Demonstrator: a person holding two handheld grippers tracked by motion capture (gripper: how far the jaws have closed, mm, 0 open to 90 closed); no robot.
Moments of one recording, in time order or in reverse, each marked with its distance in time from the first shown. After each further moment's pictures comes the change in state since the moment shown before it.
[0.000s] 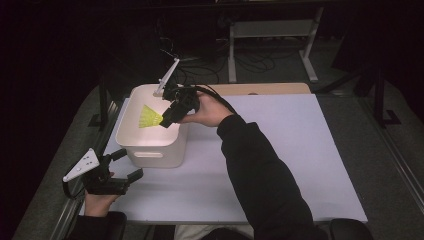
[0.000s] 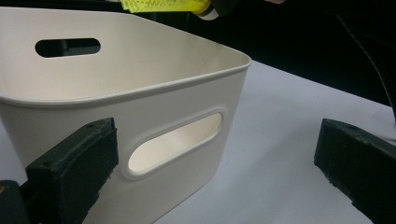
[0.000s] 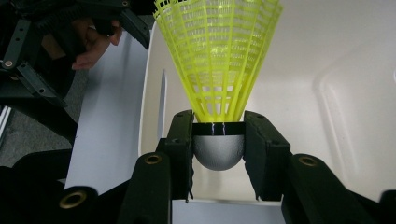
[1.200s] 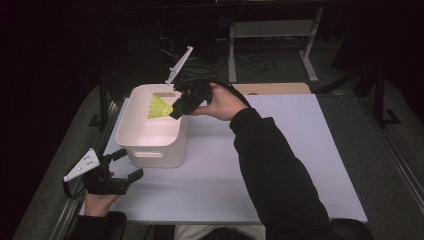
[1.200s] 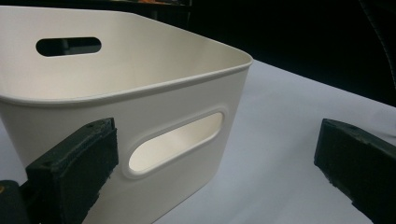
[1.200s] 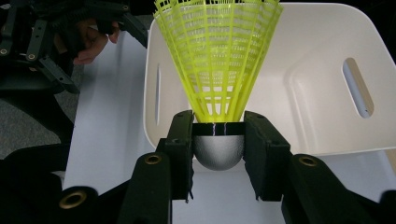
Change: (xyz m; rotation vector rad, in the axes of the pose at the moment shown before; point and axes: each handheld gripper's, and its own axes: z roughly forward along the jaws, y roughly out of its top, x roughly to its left) left arm 0.000 0.000 0.001 0.002 0.003 -0.001; right arm 0.009 -0.005 -0.047 -0.008 -0.079 -0.012
